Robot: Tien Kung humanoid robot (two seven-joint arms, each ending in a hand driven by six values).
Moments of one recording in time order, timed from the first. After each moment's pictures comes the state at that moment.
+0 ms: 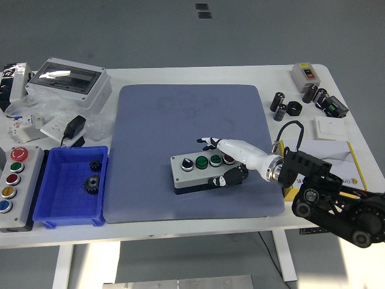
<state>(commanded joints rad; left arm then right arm) -0.05 0.11 -1.50 -0.18 1.52 0.02 0.23 0.58 -0.48 0.51 1.46 -1.56 -0.02 -0.14</state>
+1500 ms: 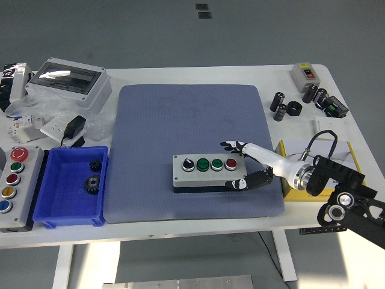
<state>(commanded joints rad) -0.04 0.10 -1.50 -0.18 1.51 0.03 0.23 0.44 -0.62 0.62 1.57 -1.37 0.00 -0.13</state>
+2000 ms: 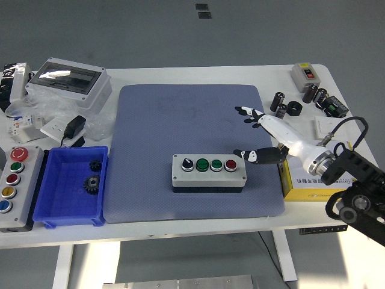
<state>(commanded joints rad) -0.03 0.10 -1.50 -0.18 1.49 0.03 0.23 0.40 -0.73 0.74 1.75 -1.56 -0.22 -0.17</state>
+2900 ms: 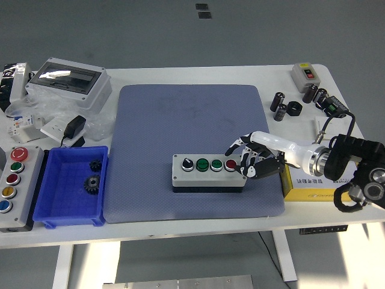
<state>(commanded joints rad) -0.03 0.11 -1.49 -0.18 1.48 0.03 0.23 0.51 -0.73 0.72 1.78 -1.12 0.14 -0.37</state>
